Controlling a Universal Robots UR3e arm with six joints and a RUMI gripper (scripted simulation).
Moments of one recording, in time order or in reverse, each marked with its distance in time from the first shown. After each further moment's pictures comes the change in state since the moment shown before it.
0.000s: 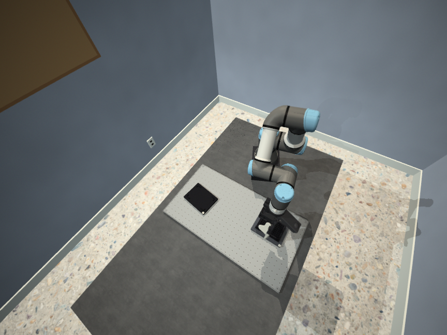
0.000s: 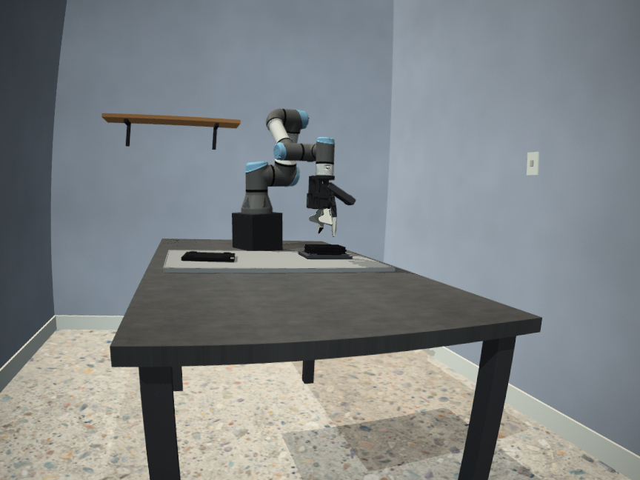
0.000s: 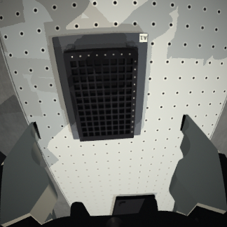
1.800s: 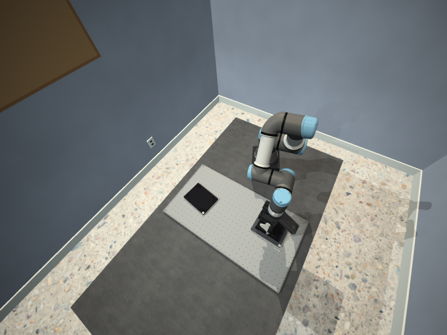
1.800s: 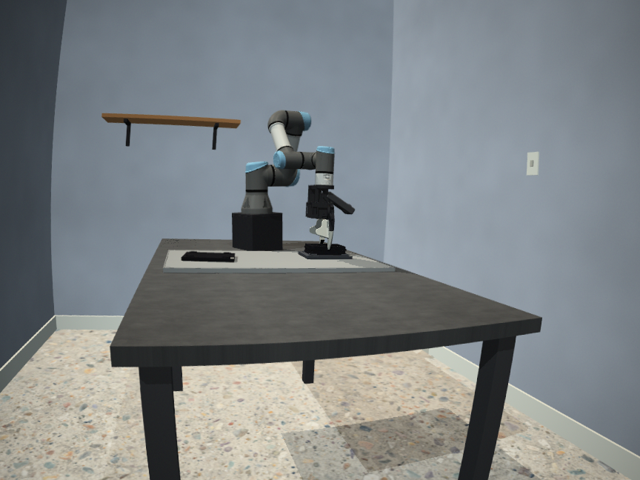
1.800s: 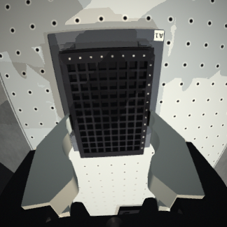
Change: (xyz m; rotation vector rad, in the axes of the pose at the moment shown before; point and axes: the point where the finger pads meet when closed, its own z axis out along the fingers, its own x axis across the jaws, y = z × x) arm -0.007 0.001 0.033 -0.005 -0.025 0.000
